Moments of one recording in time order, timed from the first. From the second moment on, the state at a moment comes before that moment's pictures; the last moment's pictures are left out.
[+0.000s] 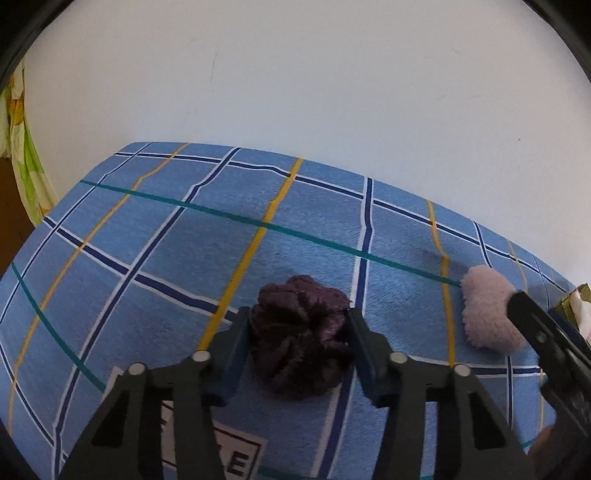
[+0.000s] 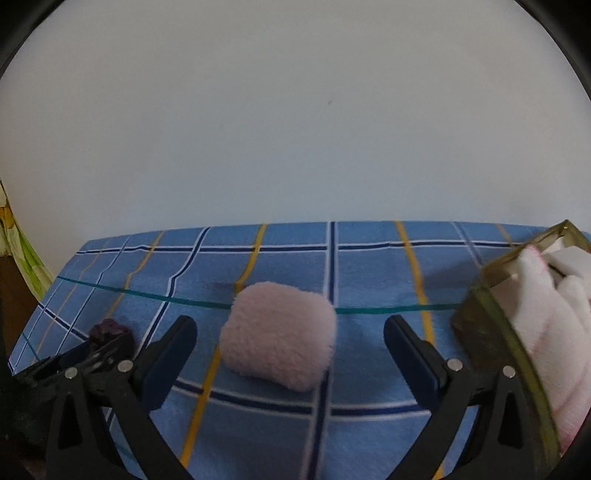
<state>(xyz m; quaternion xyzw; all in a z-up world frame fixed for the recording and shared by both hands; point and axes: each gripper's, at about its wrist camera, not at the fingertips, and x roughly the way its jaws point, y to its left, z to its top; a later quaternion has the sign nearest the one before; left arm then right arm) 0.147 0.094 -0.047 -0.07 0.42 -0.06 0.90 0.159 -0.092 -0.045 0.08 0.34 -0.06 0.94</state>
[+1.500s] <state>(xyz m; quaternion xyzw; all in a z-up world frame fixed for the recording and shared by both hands) 0.095 0.079 0.004 -0.08 0.26 -0.09 0.96 0.046 -0.110 -0.005 0.03 0.16 0.00 0.99</state>
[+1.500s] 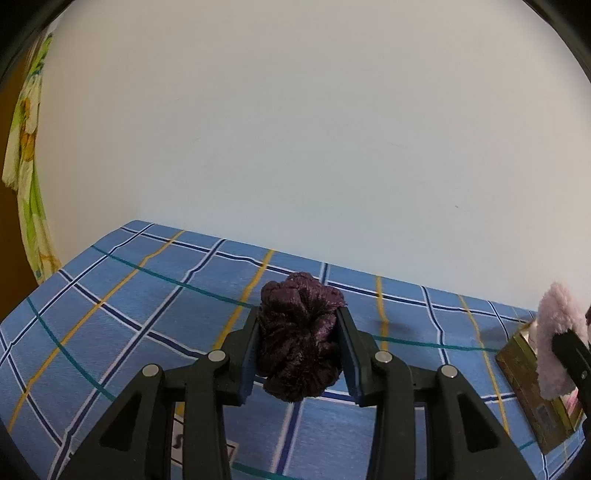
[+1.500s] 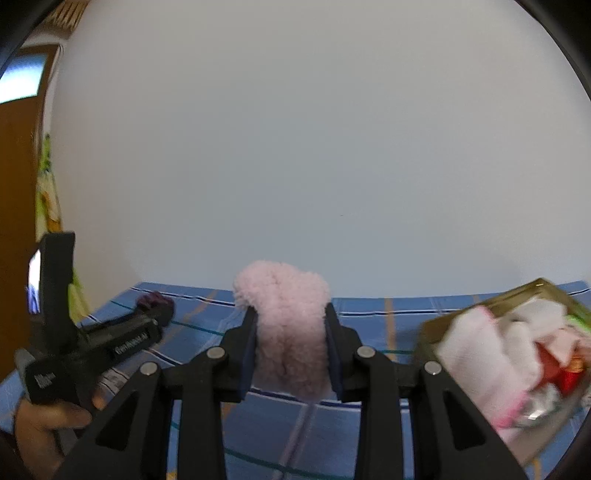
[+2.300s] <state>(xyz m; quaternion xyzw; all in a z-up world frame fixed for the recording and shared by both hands) 0.040 -0.005 0.001 -0.03 0.25 -0.15 0.95 -0.017 -0.144 0.005 0.00 0.16 -0.04 0.99</state>
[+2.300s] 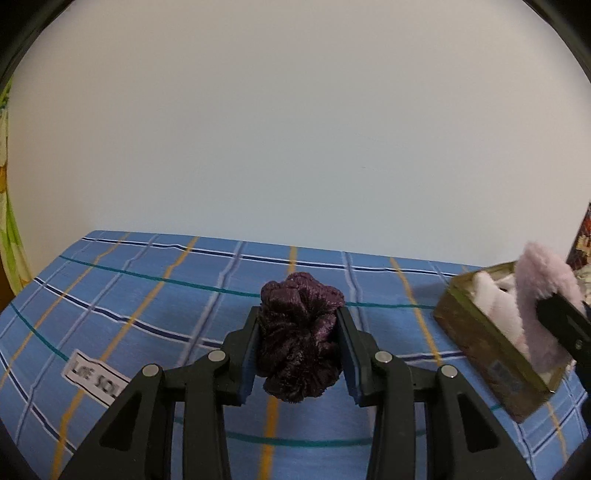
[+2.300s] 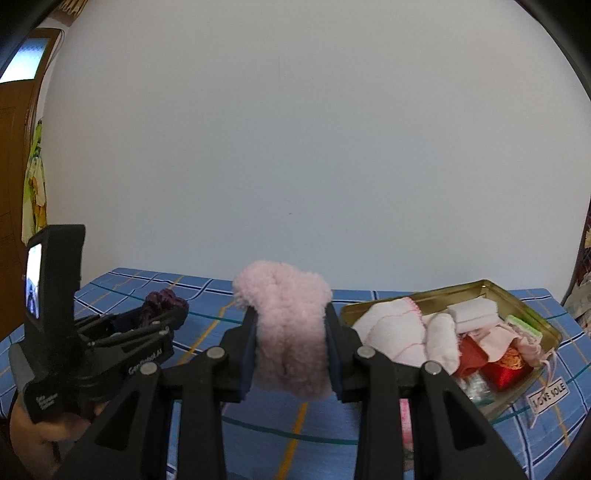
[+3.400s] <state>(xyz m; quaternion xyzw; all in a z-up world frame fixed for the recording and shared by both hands) -0.036 -0.139 0.023 0.00 0.22 -0.24 0.95 -0.079 -0.233 0.031 -0.02 0.13 -0.13 0.98</state>
